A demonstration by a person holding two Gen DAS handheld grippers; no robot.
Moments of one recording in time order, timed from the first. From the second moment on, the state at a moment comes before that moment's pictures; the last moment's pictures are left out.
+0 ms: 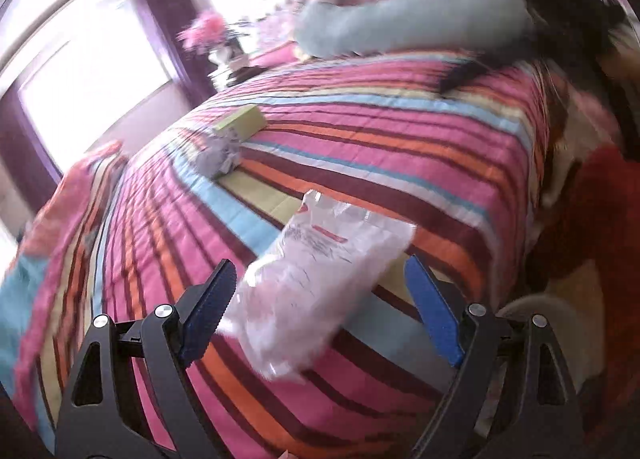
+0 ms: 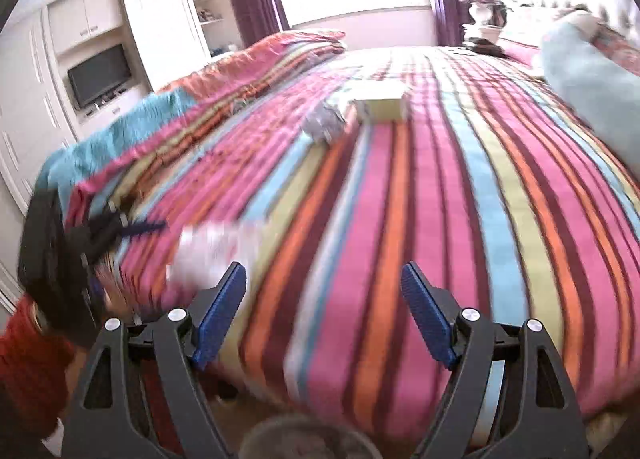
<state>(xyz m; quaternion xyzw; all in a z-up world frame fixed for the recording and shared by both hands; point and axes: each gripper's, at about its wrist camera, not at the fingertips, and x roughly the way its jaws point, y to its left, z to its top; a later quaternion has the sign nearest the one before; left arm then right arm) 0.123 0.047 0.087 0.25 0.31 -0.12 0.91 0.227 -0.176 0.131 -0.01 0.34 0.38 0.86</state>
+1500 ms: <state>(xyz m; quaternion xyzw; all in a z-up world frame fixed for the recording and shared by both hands) 0.119 0.065 0.115 -0.04 0.35 -0.13 0.93 0.228 -0.185 0.150 0.04 0.32 0.40 0.85</state>
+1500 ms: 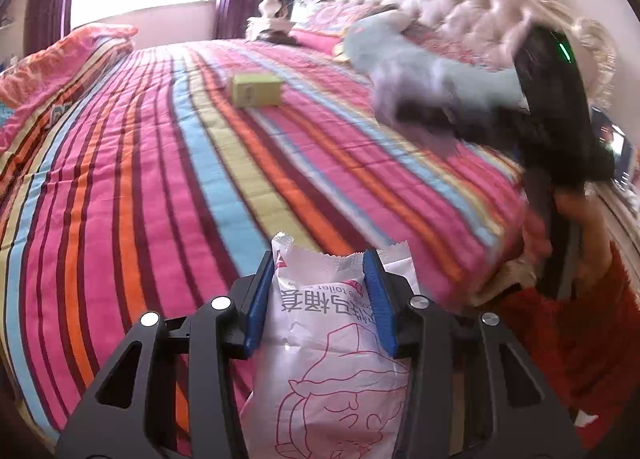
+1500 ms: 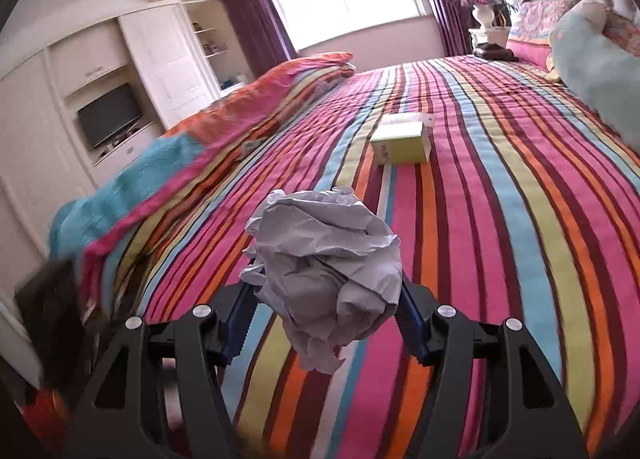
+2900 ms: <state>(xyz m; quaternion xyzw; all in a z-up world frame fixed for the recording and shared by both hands) 0.038 0.018 -0.001 -0.12 0.45 -0.10 0.88 0.090 -0.255 0.008 -0.01 0.48 0.29 0.83</state>
